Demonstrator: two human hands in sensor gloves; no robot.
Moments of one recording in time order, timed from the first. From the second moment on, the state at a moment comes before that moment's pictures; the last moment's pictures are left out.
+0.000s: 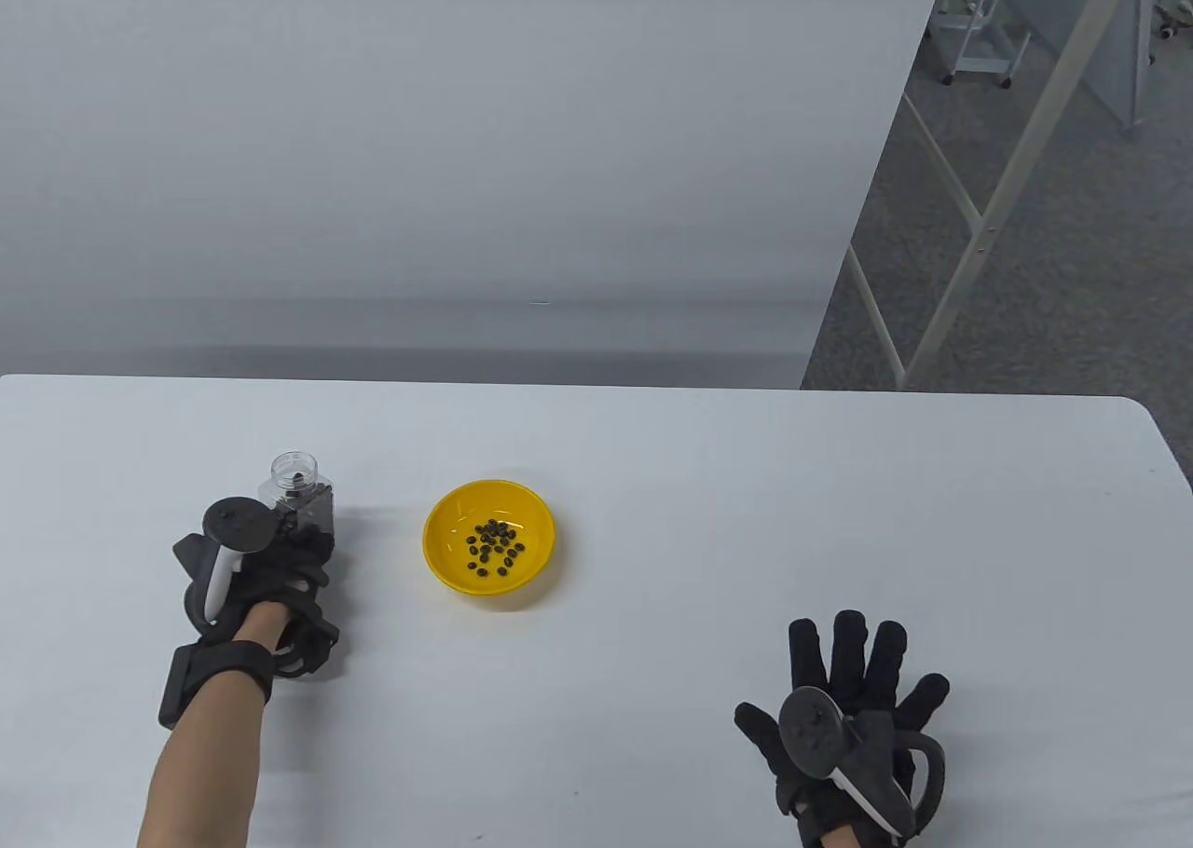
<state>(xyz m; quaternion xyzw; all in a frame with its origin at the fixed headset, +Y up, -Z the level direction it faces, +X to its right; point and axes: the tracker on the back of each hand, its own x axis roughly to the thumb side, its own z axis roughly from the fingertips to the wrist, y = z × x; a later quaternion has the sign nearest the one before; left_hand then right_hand) -0.385 -0.816 -0.428 -0.09 0.22 0.30 0.92 0.203 -0.748 -0.248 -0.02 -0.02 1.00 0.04</state>
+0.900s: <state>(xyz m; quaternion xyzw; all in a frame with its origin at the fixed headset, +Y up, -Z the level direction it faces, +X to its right) -0.375 -0.809 -0.387 -0.06 0.24 0.31 0.92 0.202 -0.748 -0.246 -0.01 -0.03 1.00 0.06</state>
